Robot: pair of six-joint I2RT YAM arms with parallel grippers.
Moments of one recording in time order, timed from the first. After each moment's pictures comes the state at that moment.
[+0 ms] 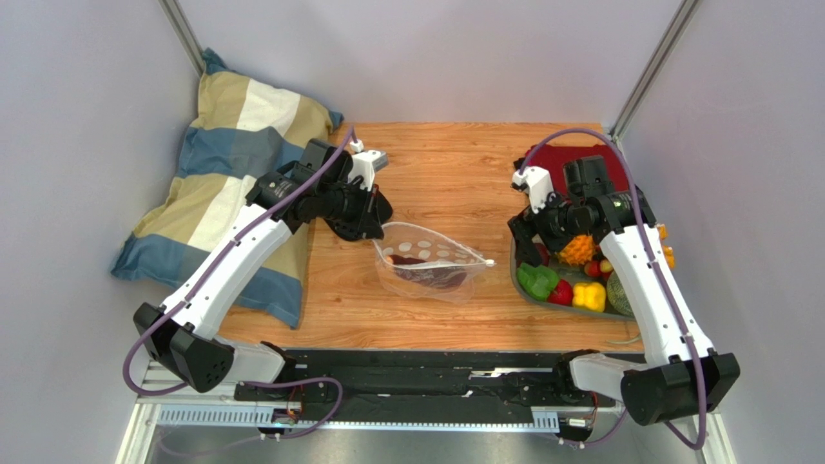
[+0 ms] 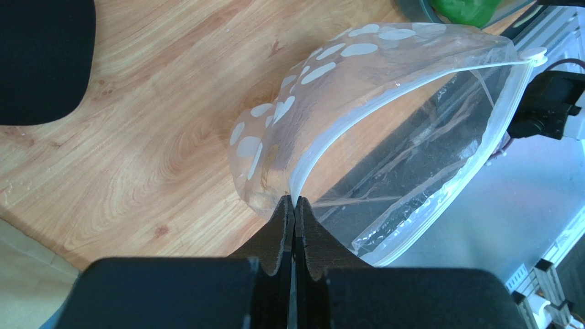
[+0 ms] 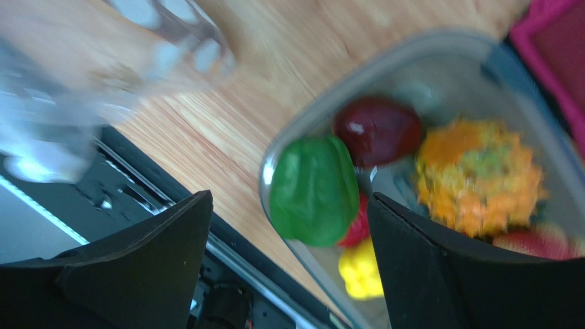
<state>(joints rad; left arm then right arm) -0.52 1.35 1.47 -1.00 0.40 -0.17 0.21 1.20 1.35 -1.16 -0.38 -0.46</state>
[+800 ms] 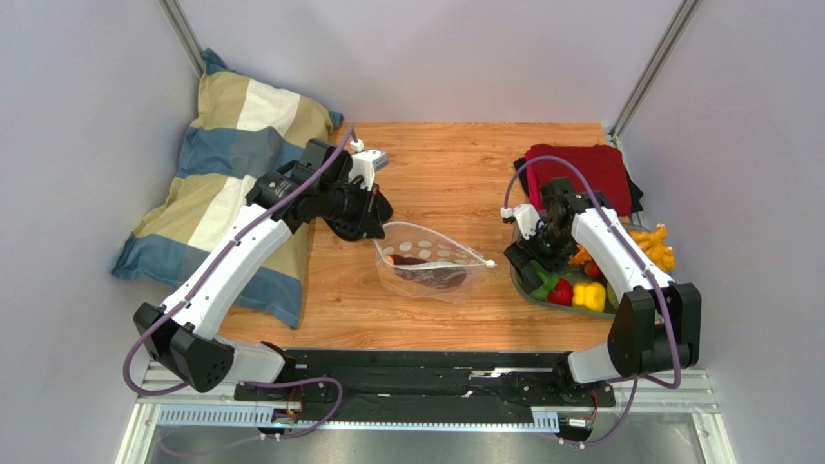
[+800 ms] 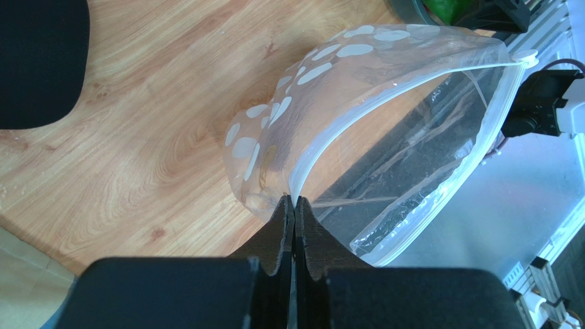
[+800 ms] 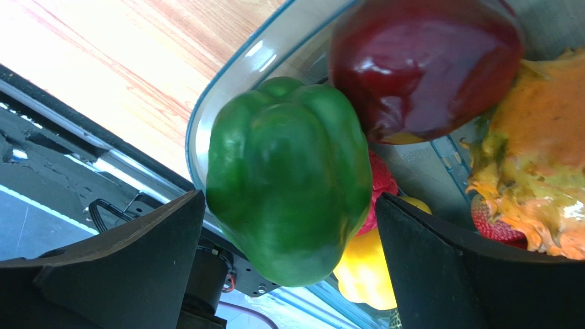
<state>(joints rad) -0.52 1.35 1.47 -0.99 0.41 -0.17 0.15 1.43 1.10 -1.14 -0.19 -0.55</state>
